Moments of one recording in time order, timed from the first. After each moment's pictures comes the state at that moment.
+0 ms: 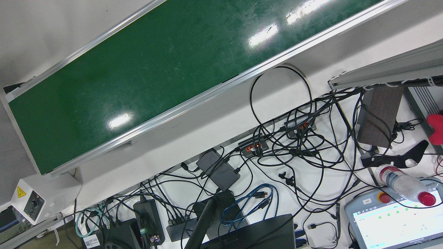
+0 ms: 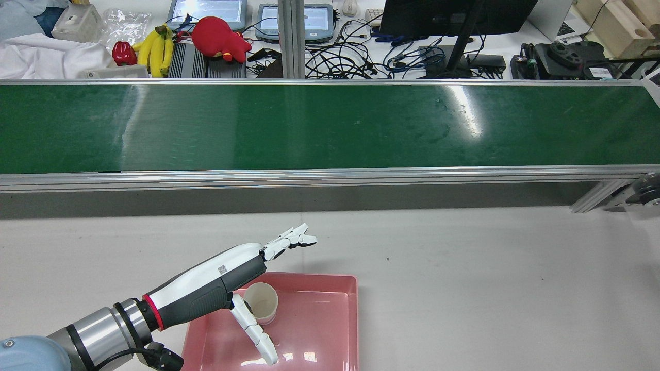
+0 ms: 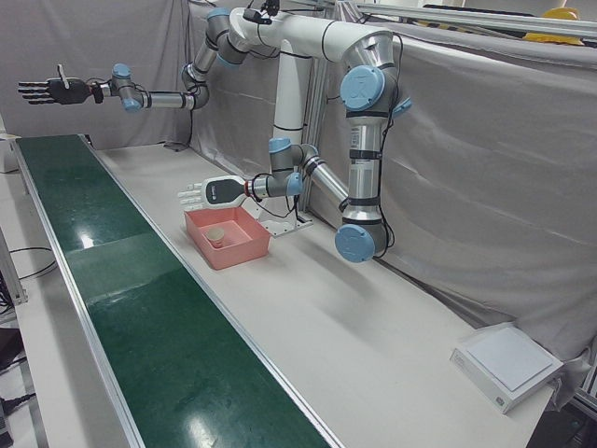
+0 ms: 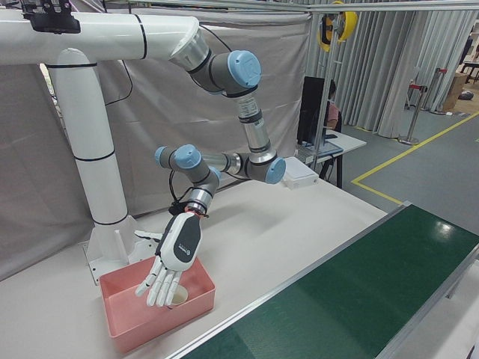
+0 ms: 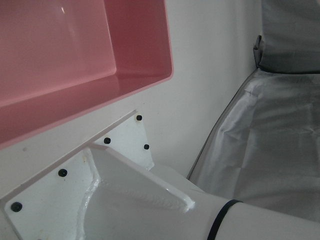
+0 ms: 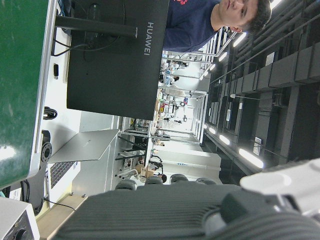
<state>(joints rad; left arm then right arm) -0.27 -2.06 -2.24 0.83 1.19 0.91 1.59 -1.56 1.66 -3.29 -1.58 -0.10</state>
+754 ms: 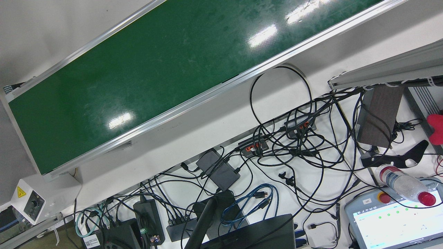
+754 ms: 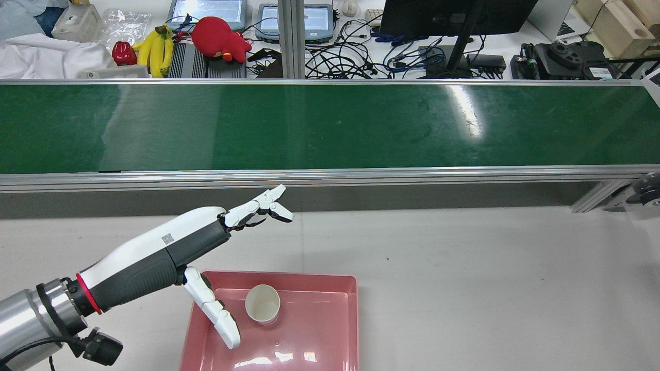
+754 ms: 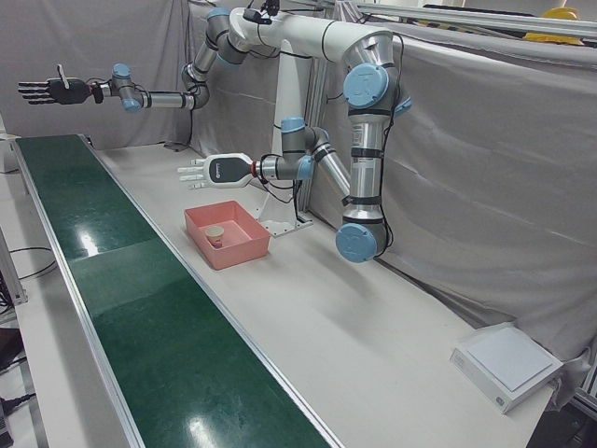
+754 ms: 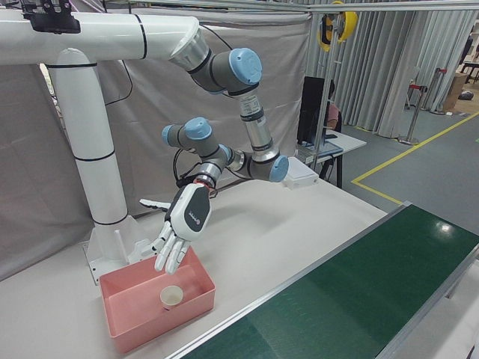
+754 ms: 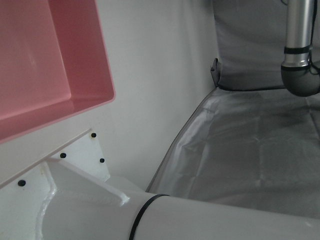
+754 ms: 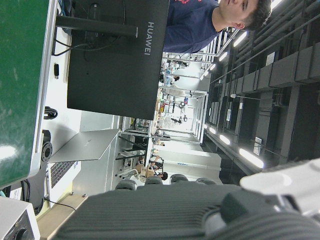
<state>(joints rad) -0.34 -2.06 -2.45 0.96 1.20 0.89 1.59 -1.56 1.65 -3.29 -1.58 -0.10</state>
